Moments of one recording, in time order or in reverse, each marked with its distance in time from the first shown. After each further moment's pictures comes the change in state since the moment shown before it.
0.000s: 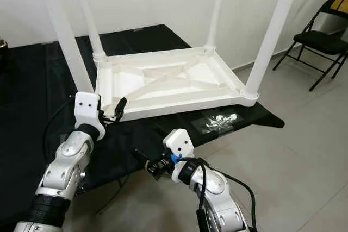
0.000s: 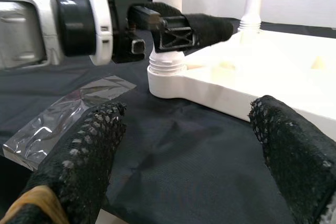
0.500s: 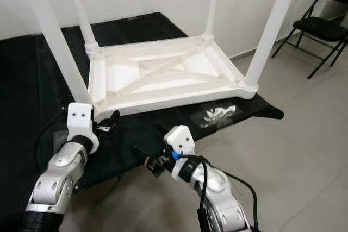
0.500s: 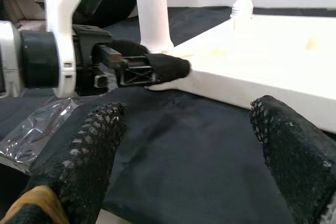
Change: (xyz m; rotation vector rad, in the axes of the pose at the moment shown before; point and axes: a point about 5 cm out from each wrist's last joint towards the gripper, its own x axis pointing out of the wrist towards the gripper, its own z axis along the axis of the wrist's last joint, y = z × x) left arm -0.038 0.017 -0.016 -0.037 0.154 0.114; right arm -0.002 0.002 0.004 0.034 -0.001 -0.007
